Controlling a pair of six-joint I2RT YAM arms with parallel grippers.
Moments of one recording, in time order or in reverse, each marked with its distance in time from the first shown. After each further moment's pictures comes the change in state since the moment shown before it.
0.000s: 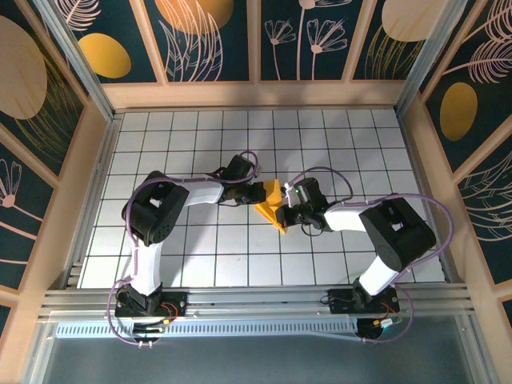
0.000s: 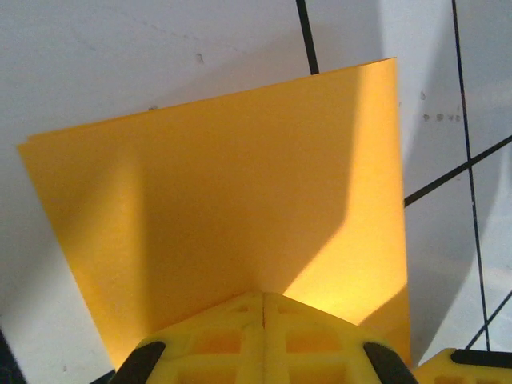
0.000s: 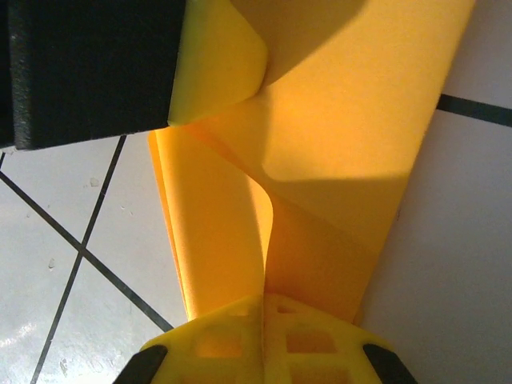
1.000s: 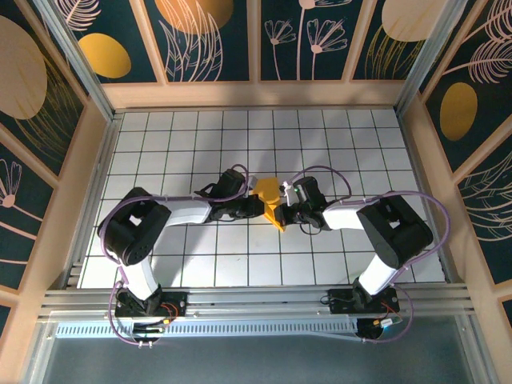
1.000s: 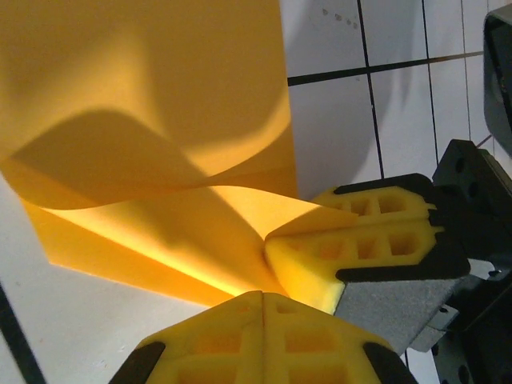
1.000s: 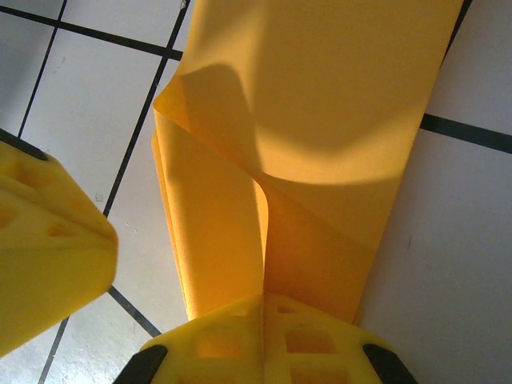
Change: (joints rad) left arm -0.060 -0.228 -0.291 0.193 0.075 -0.153; right arm 0.000 0.025 0.015 0.022 -0.008 0.000
